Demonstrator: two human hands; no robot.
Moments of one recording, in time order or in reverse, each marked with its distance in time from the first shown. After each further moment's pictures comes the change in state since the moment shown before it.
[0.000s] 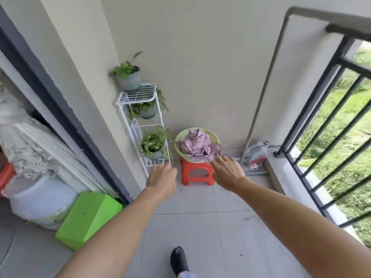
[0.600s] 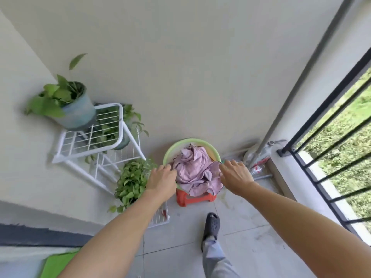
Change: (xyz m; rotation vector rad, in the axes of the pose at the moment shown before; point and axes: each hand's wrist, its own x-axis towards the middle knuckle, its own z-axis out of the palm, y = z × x) left_hand 0.390 -0.081 0.044 -0.050 -0.111 0.201; right_hand 0.312 0.131 0.090 0.132 -0.189 0.222
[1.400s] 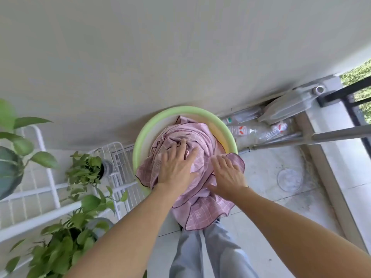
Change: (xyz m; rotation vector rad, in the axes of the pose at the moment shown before) left_hand 0.351 0.016 0.256 -0.120 -0.249 0.159; right_hand 0.266 0.034 0.287 0.339 -0.449 0.107
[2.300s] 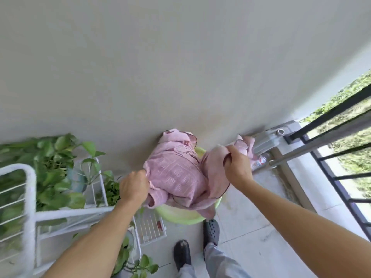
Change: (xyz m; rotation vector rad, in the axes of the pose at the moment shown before) left_hand -0.115 -0.067 -0.161 -0.075 0.122 -0.482; right_hand -0.114 -0.021 -0.214 0.686 0.628 0.245
